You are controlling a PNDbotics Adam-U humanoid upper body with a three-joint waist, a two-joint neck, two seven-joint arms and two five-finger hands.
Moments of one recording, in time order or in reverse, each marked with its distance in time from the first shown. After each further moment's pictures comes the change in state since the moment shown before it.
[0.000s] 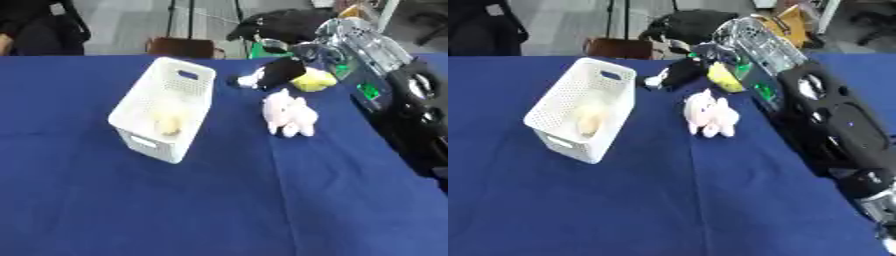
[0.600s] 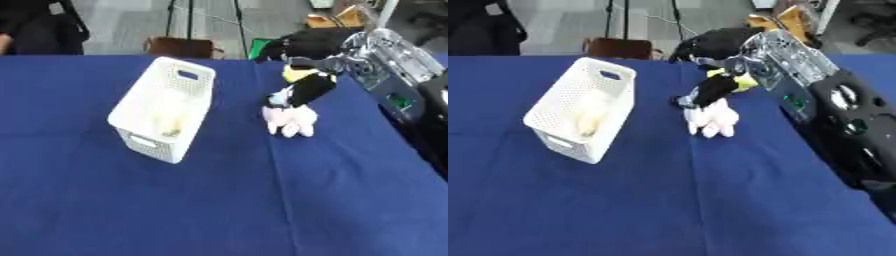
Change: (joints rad) left arm 0.000 0.000 0.000 0.000 0.000 0.002 -0.009; right arm 0.107 -0.117 -0.002 -0.105 -0.036 0.022 0.113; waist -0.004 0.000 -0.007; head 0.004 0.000
